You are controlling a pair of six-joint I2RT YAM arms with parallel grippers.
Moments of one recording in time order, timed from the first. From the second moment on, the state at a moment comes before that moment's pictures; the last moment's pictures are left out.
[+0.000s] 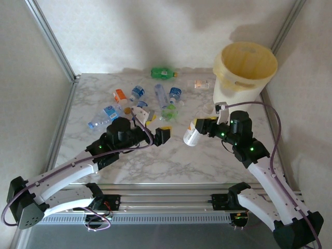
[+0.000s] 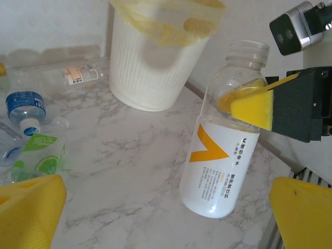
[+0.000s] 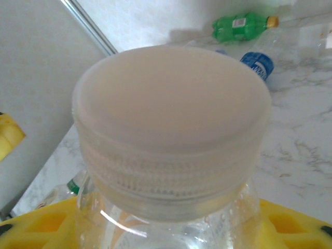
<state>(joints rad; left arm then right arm) -0.80 1.02 0.80 0.05 0.07 -0.32 0.41 0.84 0.81 -0.35 -0.31 0.38</state>
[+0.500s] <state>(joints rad) -0.78 0.99 0.80 0.05 0.06 -0.32 0.41 0.85 0.91 -0.38 0.01 0.17</state>
